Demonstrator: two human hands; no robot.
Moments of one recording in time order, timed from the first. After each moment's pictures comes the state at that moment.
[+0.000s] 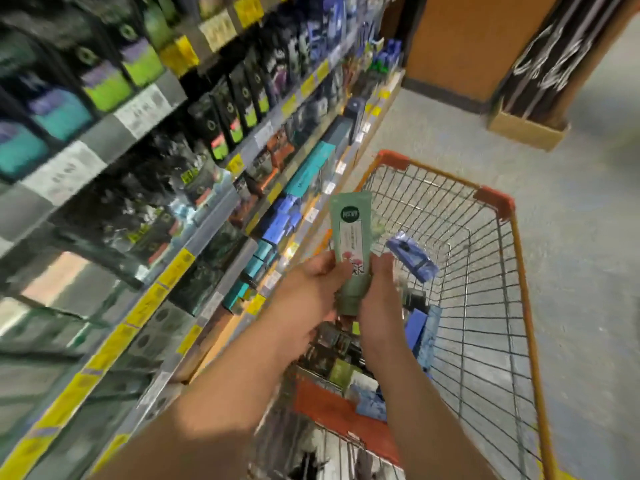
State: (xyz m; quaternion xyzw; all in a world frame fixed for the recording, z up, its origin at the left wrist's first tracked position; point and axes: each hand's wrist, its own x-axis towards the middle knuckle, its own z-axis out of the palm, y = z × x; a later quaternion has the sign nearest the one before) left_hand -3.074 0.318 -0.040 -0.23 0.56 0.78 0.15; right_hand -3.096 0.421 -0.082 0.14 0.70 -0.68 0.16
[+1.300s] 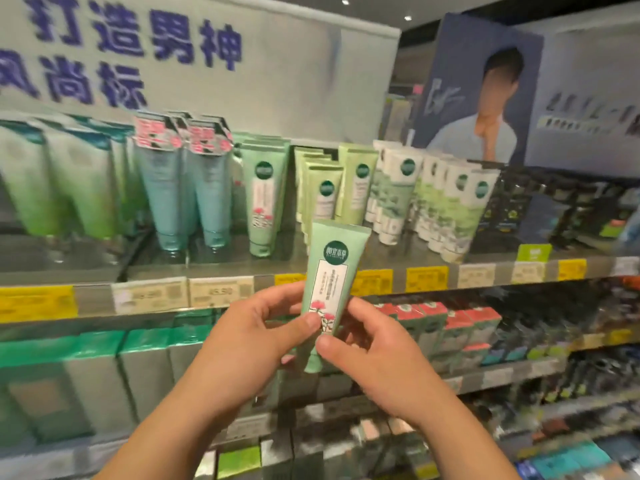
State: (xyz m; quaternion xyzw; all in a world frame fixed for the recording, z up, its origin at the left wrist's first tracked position) left_hand -2.613 -0.008 0.220 -0.33 0.63 0.59 -0.38; right_hand -2.788 0.059 0.216 -0.60 0.58 -0.47 0.31
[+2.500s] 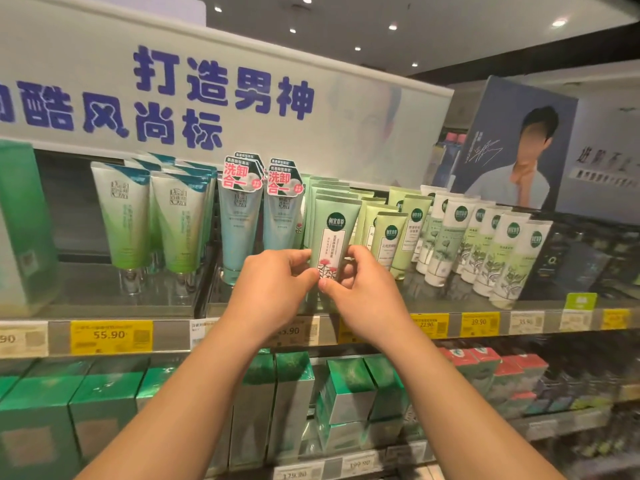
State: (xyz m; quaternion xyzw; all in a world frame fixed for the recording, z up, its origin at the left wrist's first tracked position) left_hand -2.572 -0.121 0.267 -0.47 0.75 0.24 -0.40; right_hand -2.718 -0.070 0.268 -0.59 0.67 -0.44 0.12
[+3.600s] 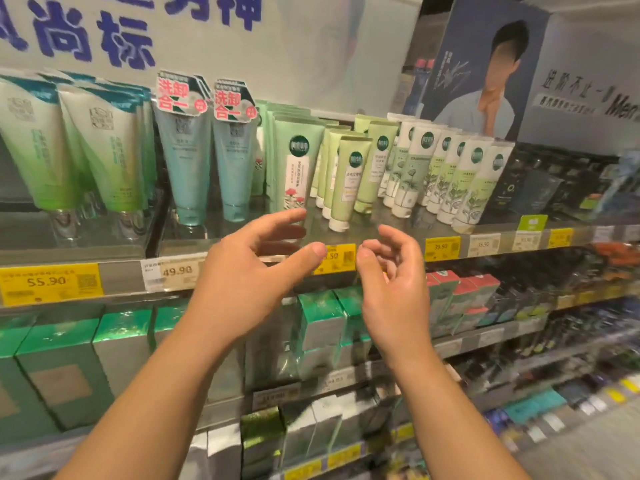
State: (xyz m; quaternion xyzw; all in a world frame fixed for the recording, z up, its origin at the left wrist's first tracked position) left_hand -2.565 -0.054 0.232 -0.29 0.70 0.44 -0.48; right_hand -2.735 0.014 0.203 -0.44 0.58 -0.68 0.10
